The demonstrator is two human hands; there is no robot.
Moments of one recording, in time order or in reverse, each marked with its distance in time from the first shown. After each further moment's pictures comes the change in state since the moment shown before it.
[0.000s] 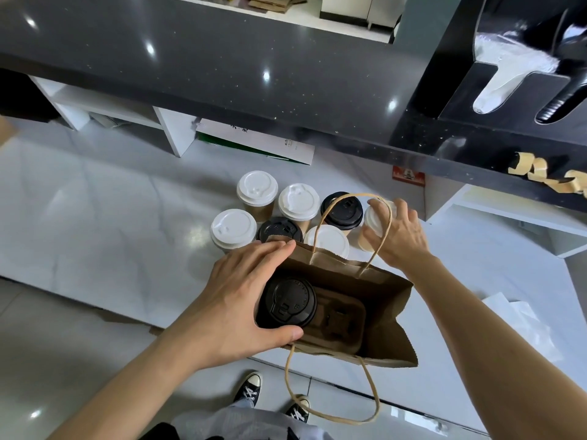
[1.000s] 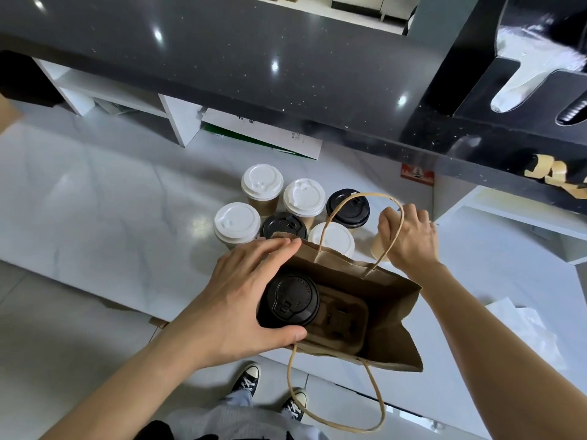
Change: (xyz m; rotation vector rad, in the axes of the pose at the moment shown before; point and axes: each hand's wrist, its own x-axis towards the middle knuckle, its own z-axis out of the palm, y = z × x) left_hand 0.000 0.001 0.002 -0.014 0.007 -0.001; right_hand -0.005 0.003 0.009 -0.048 0.192 0.004
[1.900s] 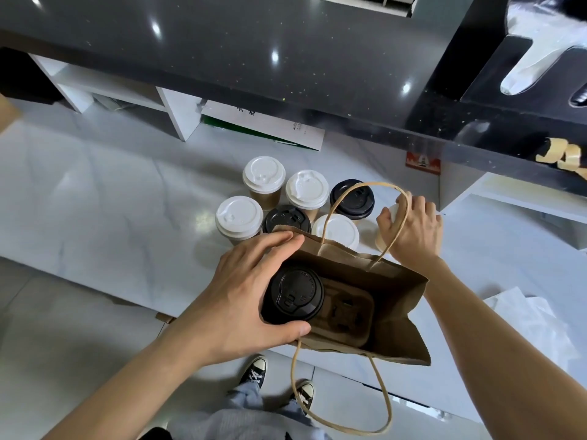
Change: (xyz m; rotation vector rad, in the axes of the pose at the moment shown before) left_hand -0.002 0.000 0.001 -0.044 -0.002 -0.001; right_hand -0.003 -0.009 0.014 -0.019 0.082 0.114
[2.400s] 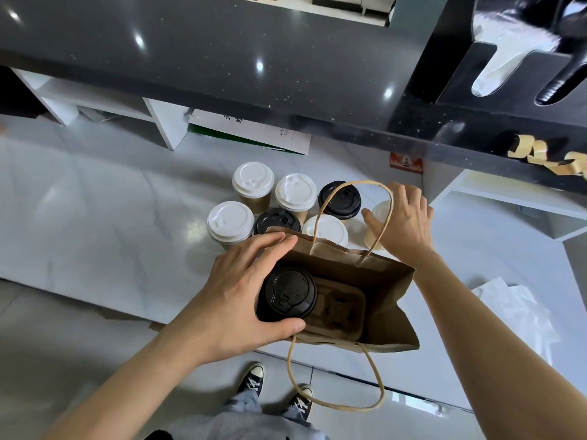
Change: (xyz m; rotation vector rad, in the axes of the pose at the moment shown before) left_hand 0.001 -0.002 0.002 0.016 -0.002 0.011; right_hand 0.003 0.006 -0.019 0.219 -0.057 0.035
